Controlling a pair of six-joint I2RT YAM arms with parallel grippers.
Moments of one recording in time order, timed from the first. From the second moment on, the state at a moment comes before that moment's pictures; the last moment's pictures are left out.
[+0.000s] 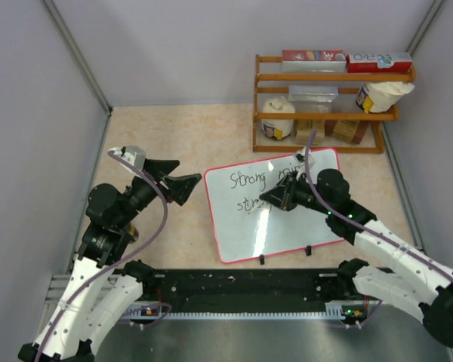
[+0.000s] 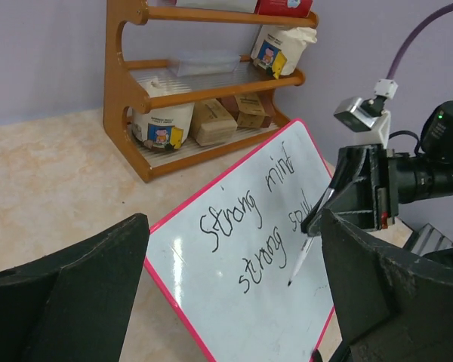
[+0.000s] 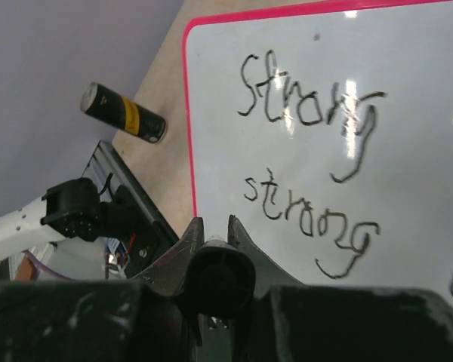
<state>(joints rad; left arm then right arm) -0.35 0.57 0.75 -0.06 0.39 -0.37 0.55 0.83 0.57 0.00 -0.38 0.62</state>
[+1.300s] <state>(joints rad) -0.35 0.44 0.87 -0.14 0.38 -0.42 1.00 1.76 1.28 0.01 -0.42 0.62</state>
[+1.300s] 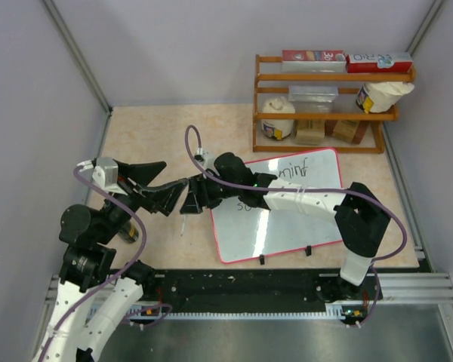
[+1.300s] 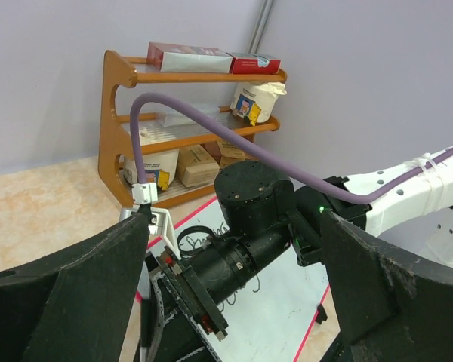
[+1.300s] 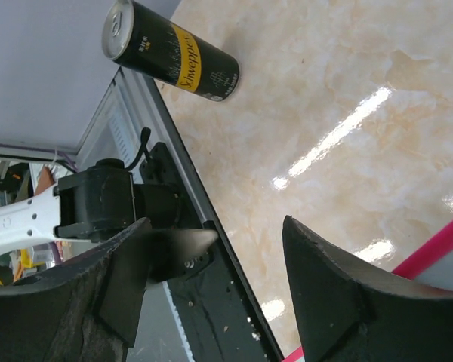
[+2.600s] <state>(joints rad) -0.35 0.48 0.82 -0.28 0.31 -0.37 0.81 1.18 0.95 -0.03 -0.12 0.56</state>
